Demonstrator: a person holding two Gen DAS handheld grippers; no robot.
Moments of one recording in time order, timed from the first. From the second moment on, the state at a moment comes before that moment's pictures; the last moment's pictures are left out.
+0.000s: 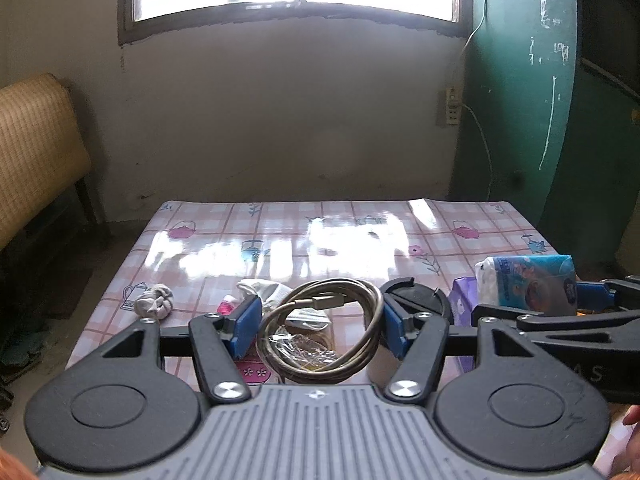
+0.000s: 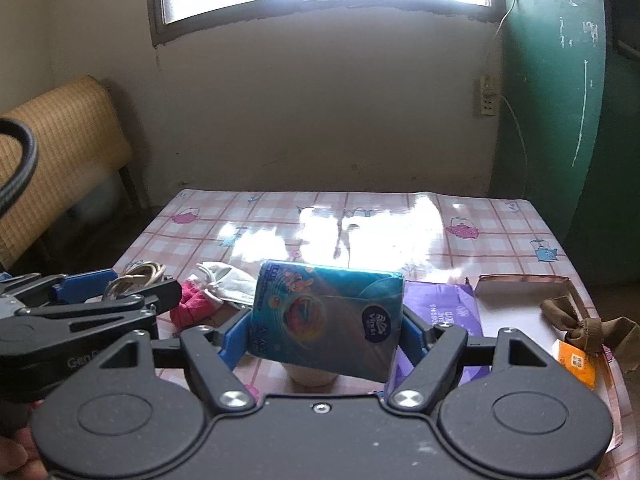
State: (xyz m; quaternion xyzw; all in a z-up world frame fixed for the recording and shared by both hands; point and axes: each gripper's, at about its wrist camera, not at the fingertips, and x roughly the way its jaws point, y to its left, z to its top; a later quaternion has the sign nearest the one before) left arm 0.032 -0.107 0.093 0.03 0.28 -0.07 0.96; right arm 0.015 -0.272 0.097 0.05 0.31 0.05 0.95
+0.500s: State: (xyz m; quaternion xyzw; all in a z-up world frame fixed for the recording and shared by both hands) left arm 0.037 -0.132 0.092 0.04 0.28 -0.10 0.95; right arm 0.017 -0.299 0.094 0.06 0.31 0.03 0.95
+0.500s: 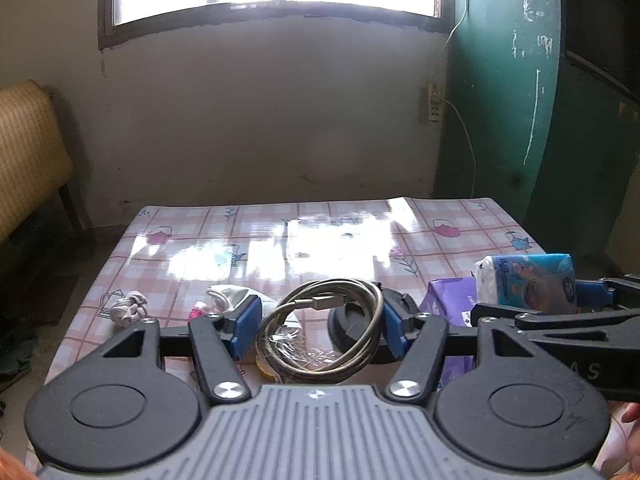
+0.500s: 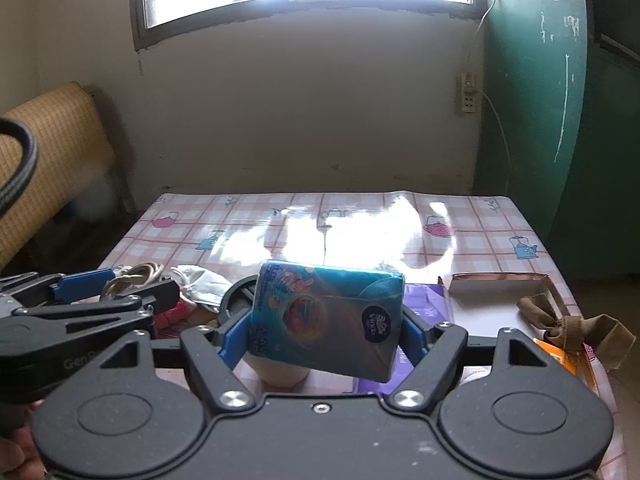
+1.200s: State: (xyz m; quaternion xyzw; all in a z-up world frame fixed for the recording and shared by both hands) left arm 0.044 -0.169 0.090 0.05 0.29 -0.13 0.95; right arm 0.016 -0.343 0.090 0.06 0.31 0.00 0.95
